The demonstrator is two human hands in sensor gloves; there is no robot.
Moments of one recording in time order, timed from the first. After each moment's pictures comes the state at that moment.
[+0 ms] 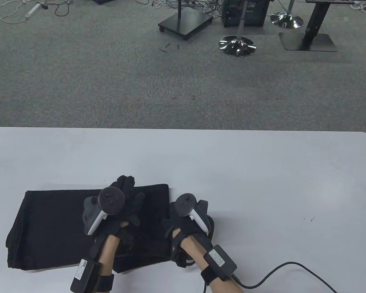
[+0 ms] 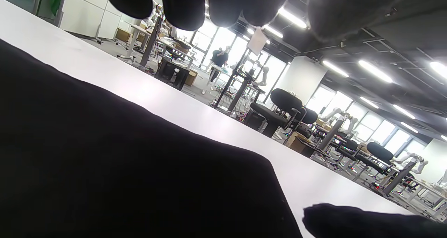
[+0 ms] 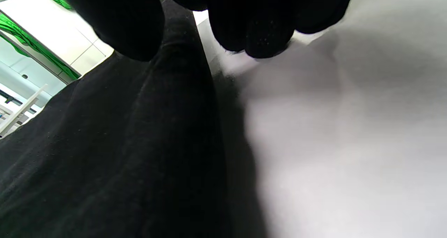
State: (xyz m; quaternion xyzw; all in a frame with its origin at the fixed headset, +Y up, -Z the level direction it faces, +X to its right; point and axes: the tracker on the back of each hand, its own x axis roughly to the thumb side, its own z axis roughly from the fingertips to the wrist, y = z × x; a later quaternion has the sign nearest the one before) left_hand -0.222 -0.693 -0.325 -0.03 0.02 0.24 0.97; right_hand 0.006 -0.775 -0.347 0.01 0.22 0.94 0.26
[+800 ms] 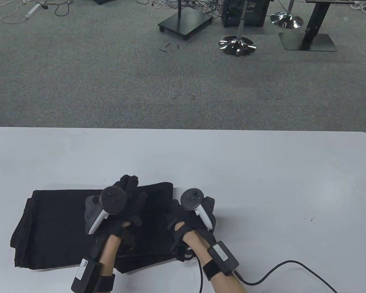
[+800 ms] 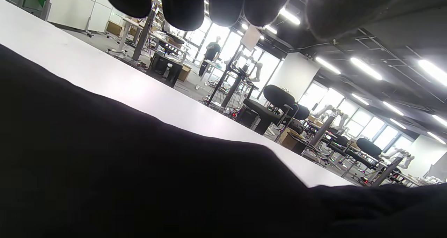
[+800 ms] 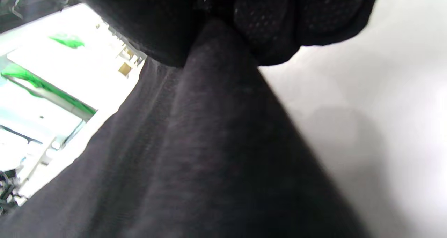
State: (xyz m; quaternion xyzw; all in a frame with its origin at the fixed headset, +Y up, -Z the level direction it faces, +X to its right) left_hand -0.214 -0.692 -0.325 -0.04 0.00 0.24 0.97; right_hand 0.040 -0.757 -0.357 -0.02 0.20 0.91 0.36
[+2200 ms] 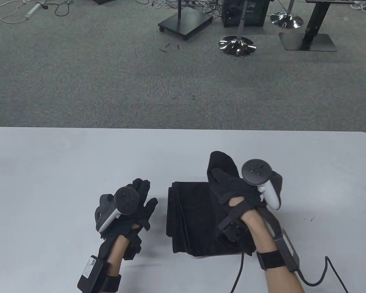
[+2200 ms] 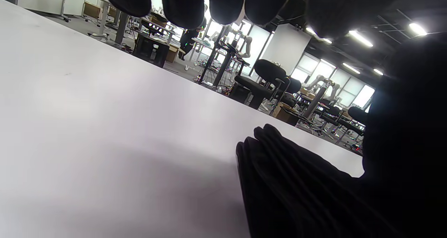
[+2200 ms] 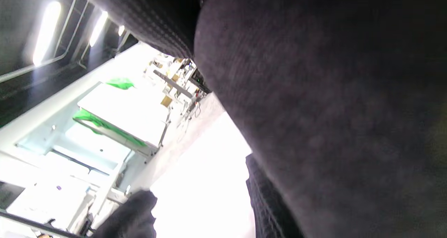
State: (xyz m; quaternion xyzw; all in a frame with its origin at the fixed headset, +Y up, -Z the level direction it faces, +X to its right) left_hand -0.190 -0.699 -0.329 -0.08 -0.04 0.21 0.97; right_hand 0.121 -0.635 -0.363 0.03 0.14 0.90 0.41
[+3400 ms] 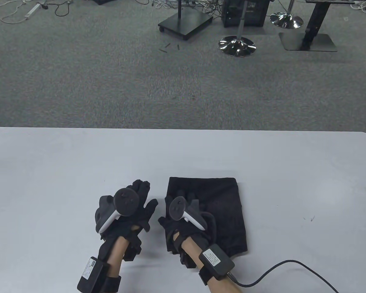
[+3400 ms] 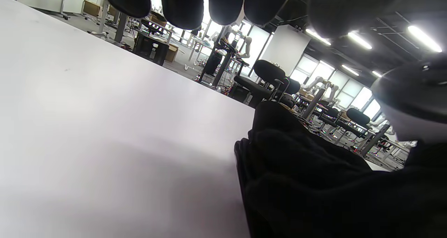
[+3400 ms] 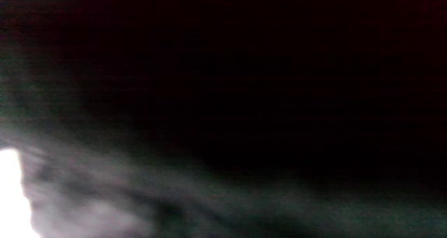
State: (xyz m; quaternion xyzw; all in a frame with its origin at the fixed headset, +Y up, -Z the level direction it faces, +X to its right) left_hand -0.190 -0.703 -0.327 -0.08 -0.04 0.22 0.97; right_hand 0.005 -0.790 -0.350 0.05 0.22 0.97 0.11
